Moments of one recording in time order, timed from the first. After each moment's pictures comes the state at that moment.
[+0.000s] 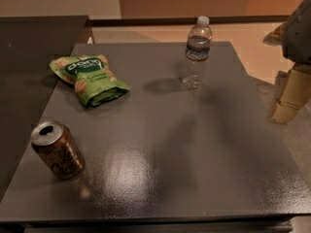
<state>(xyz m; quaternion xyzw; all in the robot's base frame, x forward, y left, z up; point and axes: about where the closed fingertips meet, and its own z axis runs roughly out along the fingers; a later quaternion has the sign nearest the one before) 0.438 -0.217 0.976 -0.60 0.78 -0.03 0.16</state>
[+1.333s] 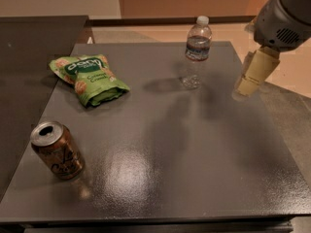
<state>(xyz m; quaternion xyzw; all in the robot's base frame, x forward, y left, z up) 0.514 -0.201 0.964 -0.57 0.79 -0.01 0.21</state>
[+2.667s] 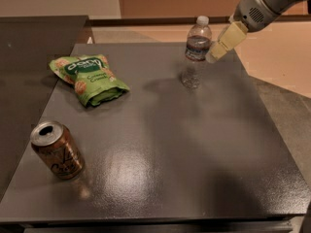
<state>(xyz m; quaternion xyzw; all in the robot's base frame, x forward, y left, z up) 0.647 -0.188 0.946 -0.48 0.82 0.11 0.29</state>
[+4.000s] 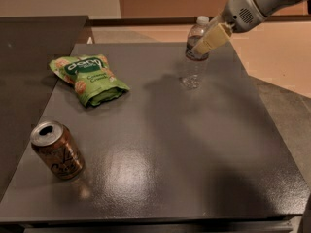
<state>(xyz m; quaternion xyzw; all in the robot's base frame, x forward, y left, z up) 0.643 -0.143 0.950 -0.51 0.78 0.18 0.32</state>
